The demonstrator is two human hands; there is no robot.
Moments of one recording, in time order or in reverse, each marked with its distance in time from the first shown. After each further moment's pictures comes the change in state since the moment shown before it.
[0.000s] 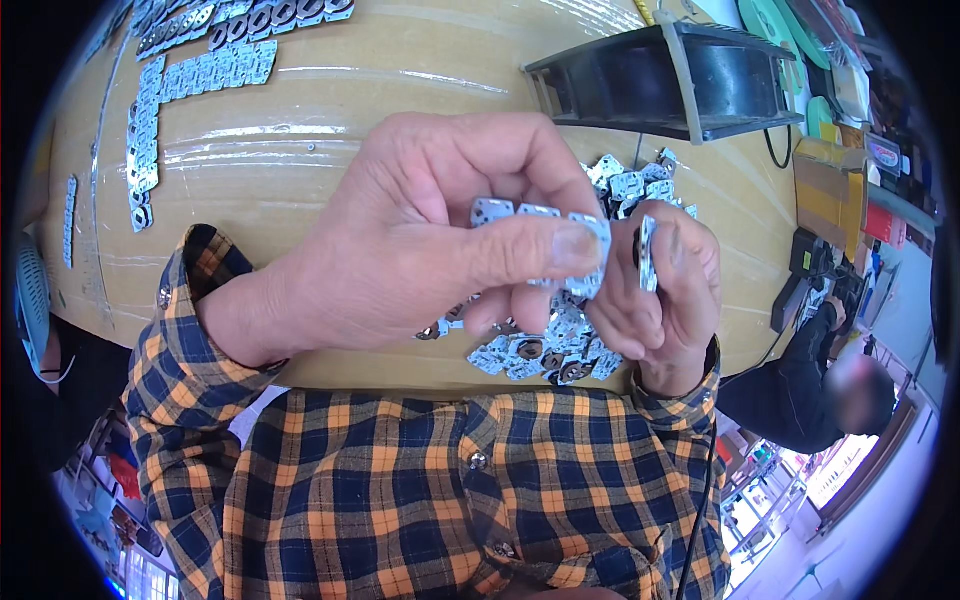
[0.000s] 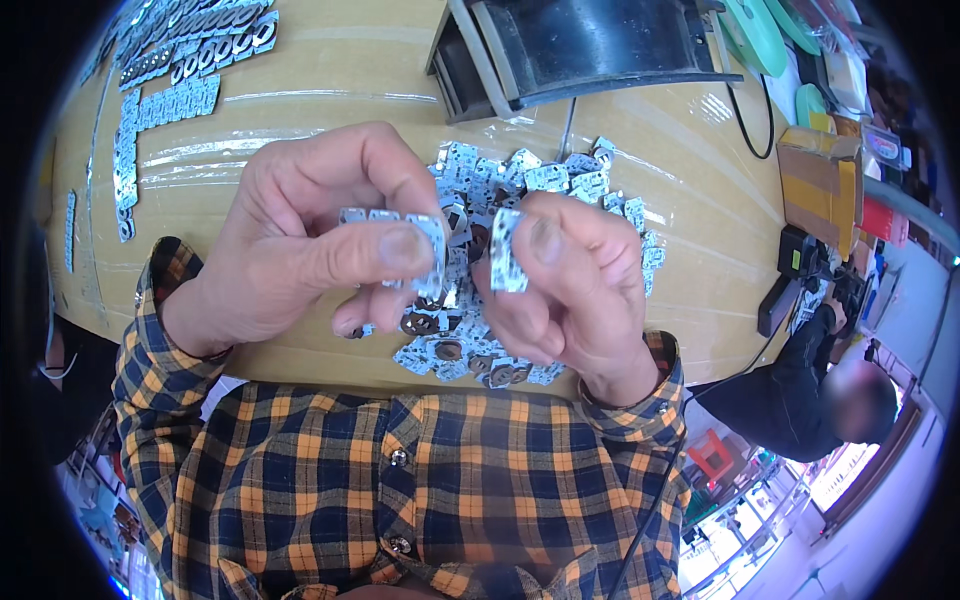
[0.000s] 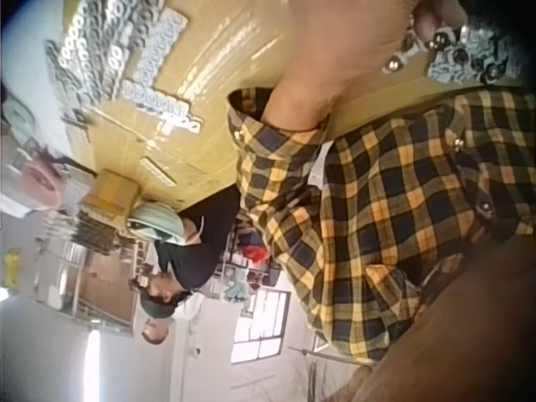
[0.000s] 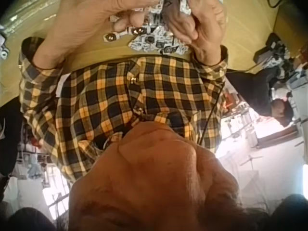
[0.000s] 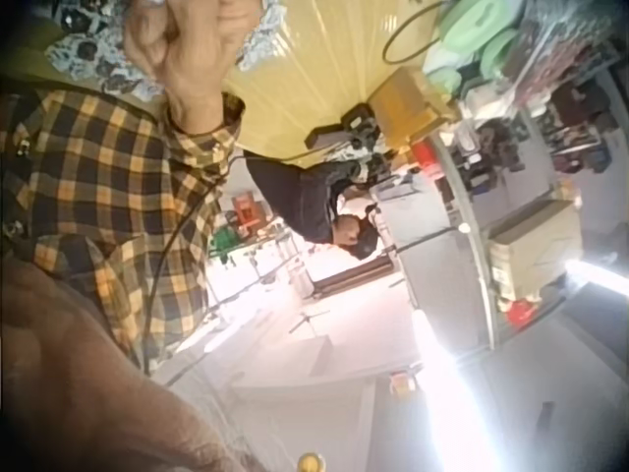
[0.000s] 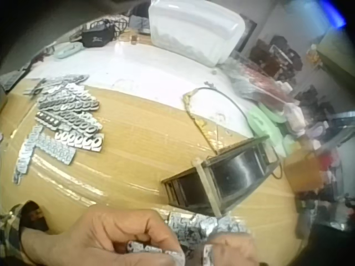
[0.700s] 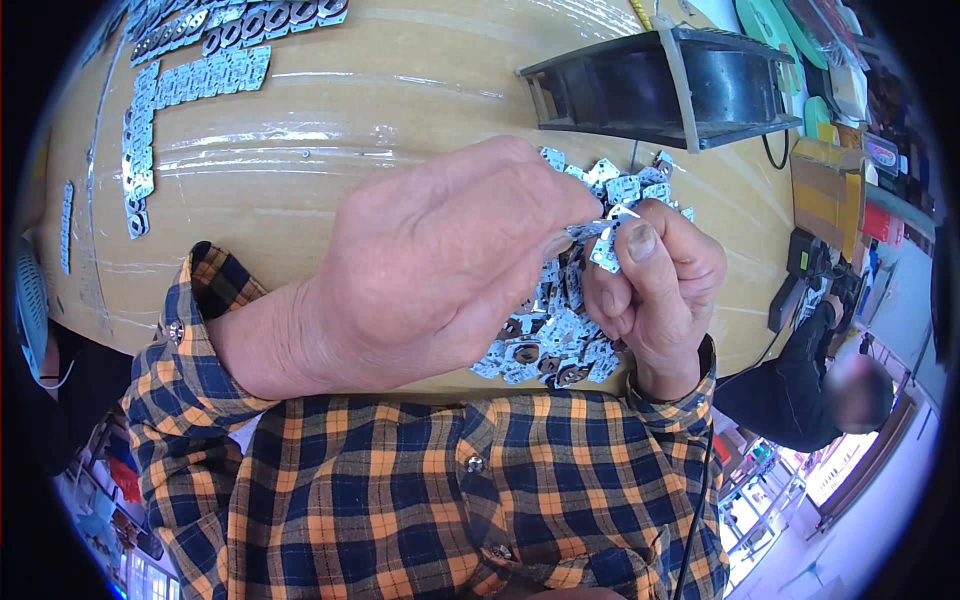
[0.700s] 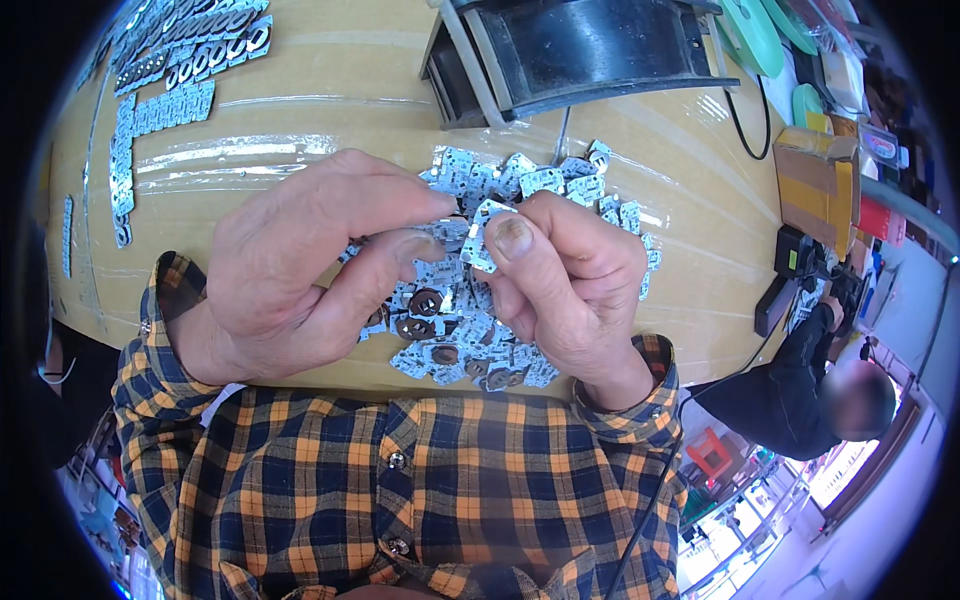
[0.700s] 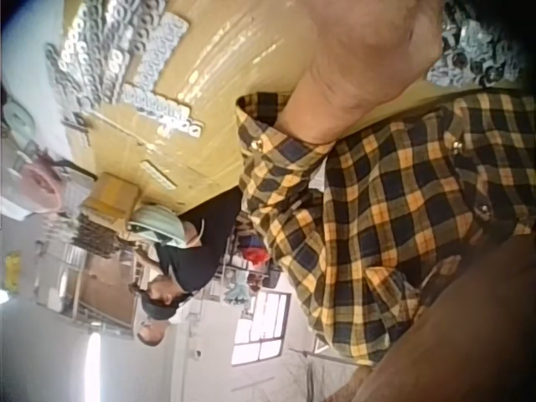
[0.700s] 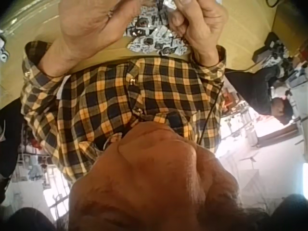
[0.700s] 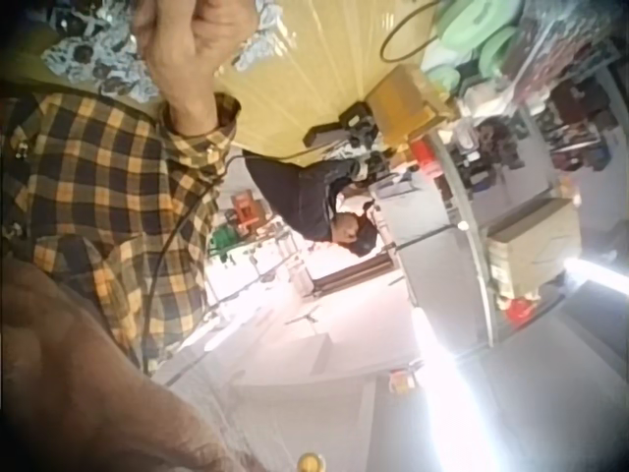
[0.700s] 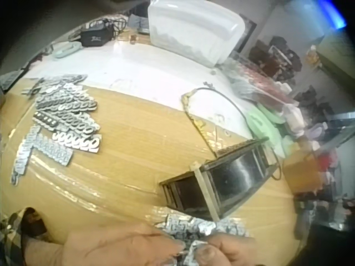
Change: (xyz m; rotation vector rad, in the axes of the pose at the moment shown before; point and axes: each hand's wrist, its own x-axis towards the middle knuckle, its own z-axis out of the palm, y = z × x) left_hand 0.005 -0.018 -0.002 1.063 0.253 0.783; right_hand 0.002 0.006 0.000 -0.569 0.193 -0.191
